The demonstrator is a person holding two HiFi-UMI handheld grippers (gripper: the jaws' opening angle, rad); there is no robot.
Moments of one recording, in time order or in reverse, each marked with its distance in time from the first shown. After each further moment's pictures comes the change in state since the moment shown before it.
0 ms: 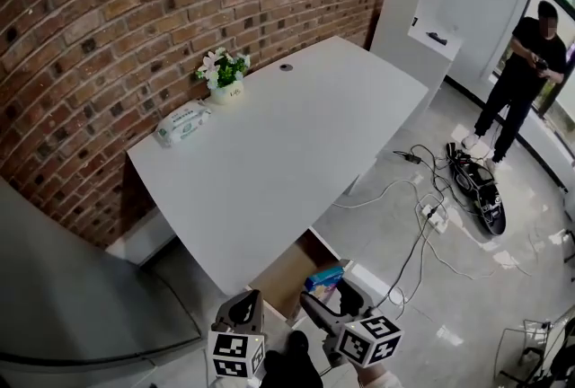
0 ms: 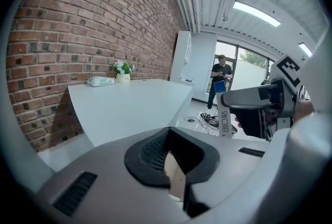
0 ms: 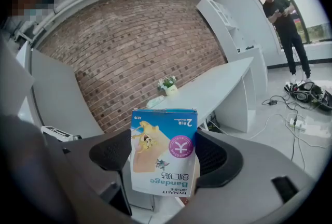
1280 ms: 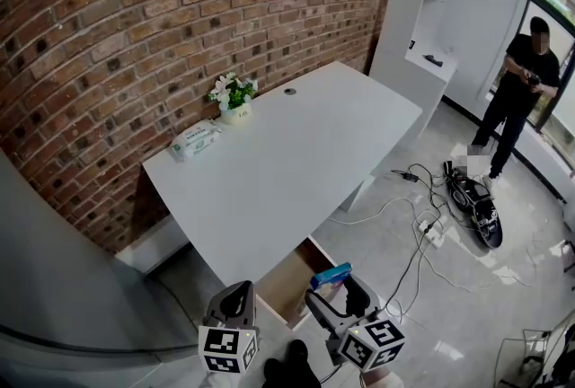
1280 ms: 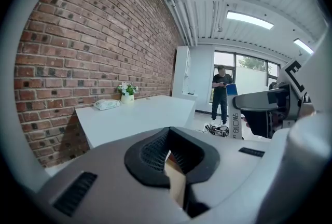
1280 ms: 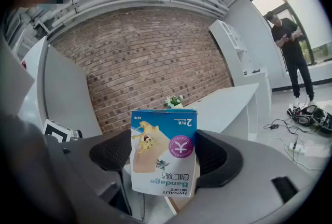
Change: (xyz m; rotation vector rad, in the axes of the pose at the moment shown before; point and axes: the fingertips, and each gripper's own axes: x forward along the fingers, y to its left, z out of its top) left arm -0.055 0.007 0.074 0.052 -0.156 0.049; right arm -0.050 0.047 0.060 -0.139 -0.156 0.007
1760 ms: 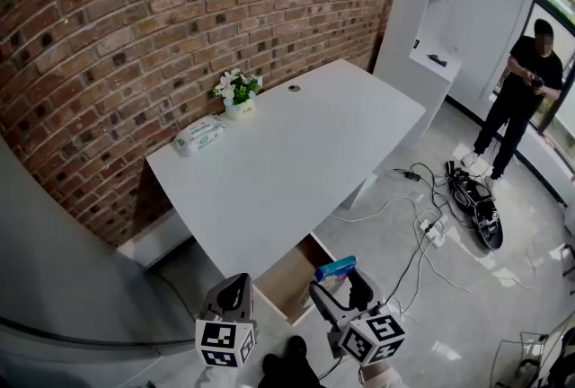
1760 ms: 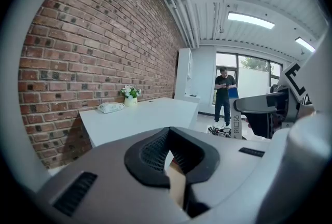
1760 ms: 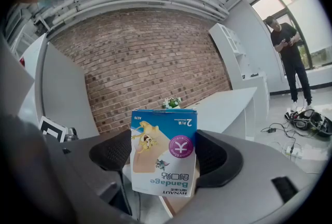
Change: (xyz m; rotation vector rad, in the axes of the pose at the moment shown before) left arm -0.006 0.009 0.010 0.003 -0.022 0.030; right arm 0.000 -0.005 0.008 -0.021 -0.019 -0.027
